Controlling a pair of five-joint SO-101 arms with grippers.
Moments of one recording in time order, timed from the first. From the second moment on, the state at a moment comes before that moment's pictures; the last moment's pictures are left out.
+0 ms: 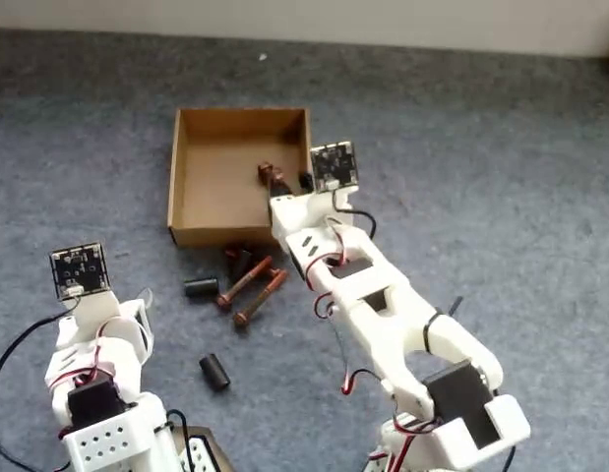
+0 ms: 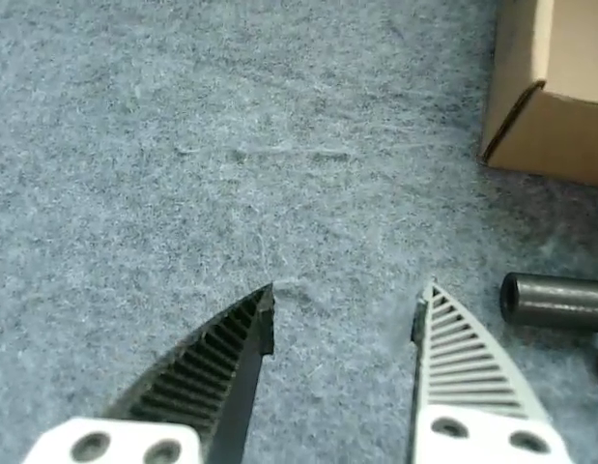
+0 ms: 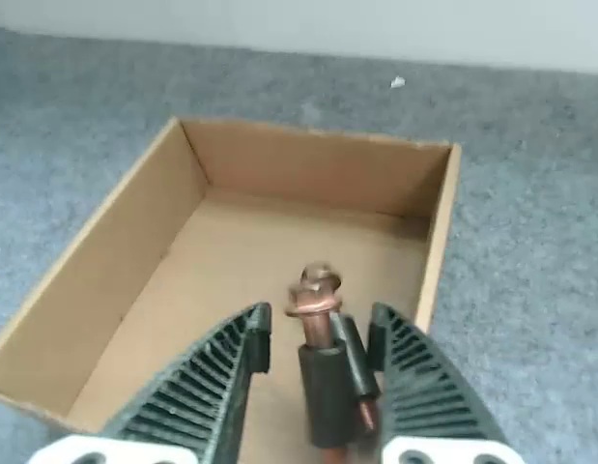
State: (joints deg) left arm -28.3 -98.1 91.6 61.2 -1.3; right arm -31.6 -4.0 49.3 -15.5 -7.6
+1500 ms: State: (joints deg) left arm -28.7 -98.2 91.6 61.2 -1.3; right arm -47.8 -9.0 49.6 11.2 -21.0
